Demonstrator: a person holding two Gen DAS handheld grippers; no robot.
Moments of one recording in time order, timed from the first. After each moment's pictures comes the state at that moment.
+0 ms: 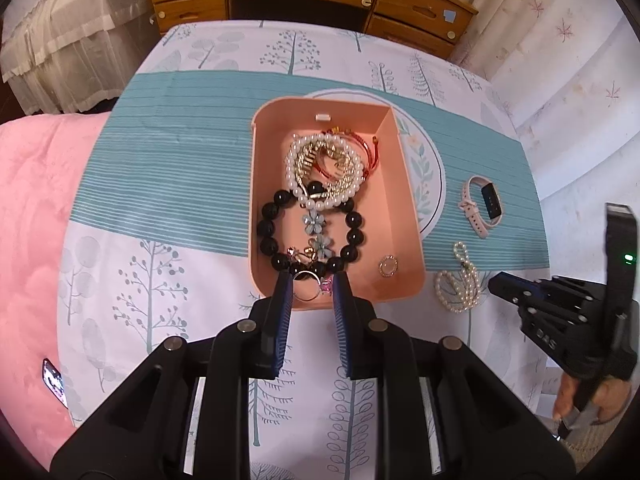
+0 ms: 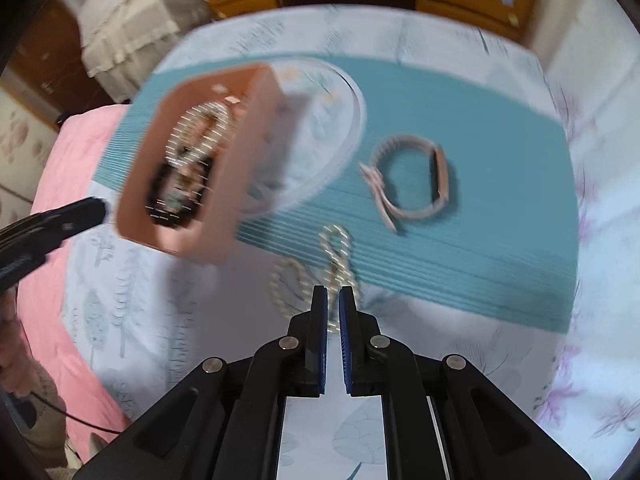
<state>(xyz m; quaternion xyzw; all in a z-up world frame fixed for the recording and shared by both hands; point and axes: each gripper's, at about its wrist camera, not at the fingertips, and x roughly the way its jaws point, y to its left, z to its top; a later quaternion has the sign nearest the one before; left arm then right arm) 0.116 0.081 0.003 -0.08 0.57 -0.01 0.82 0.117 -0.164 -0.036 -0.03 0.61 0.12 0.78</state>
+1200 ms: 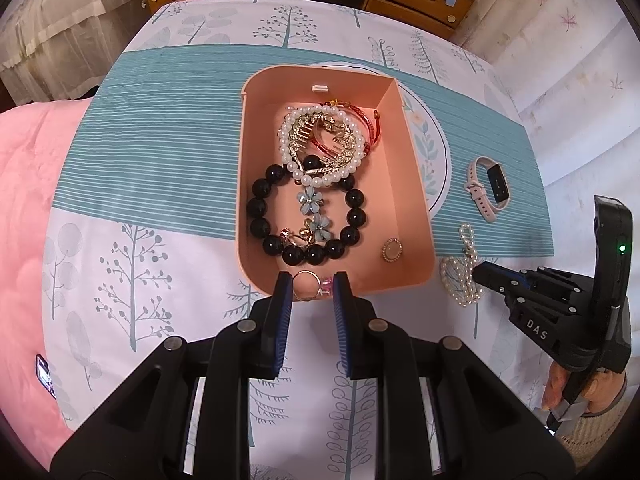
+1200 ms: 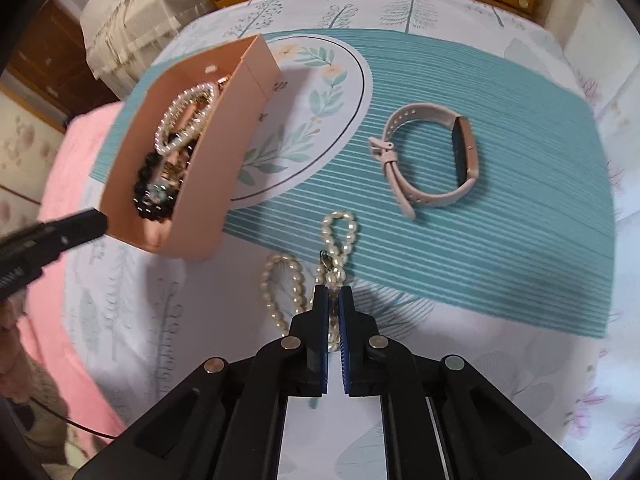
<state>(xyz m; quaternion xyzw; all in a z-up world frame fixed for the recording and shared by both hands) 0.120 0.080 -0.019 -0.09 0.59 -0.02 0.80 0.131 -0.174 -0.077 0.00 0.61 0.15 0.77</state>
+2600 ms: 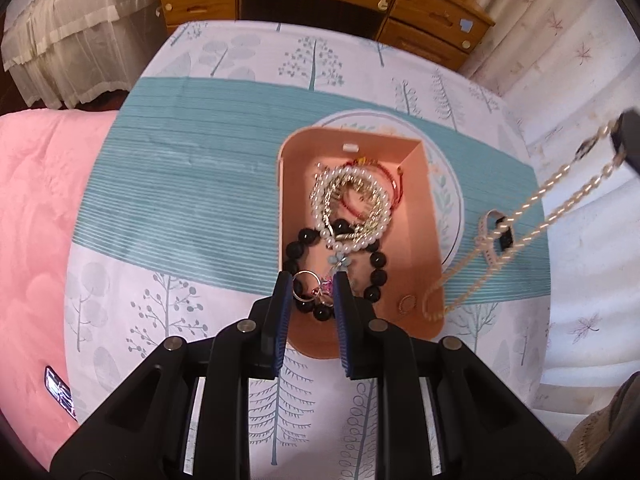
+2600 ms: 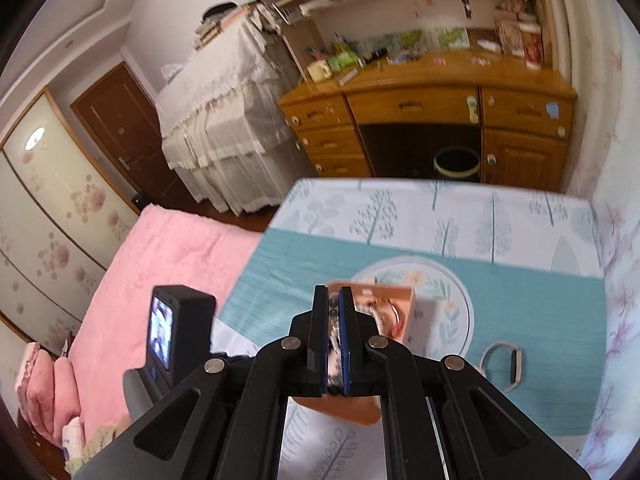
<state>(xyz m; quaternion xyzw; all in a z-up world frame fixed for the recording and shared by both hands) 0.151 0.109 -0.003 -0.10 0.58 -0.01 0.81 0.164 -0.084 0.140 0.08 0.44 0.24 0.86</state>
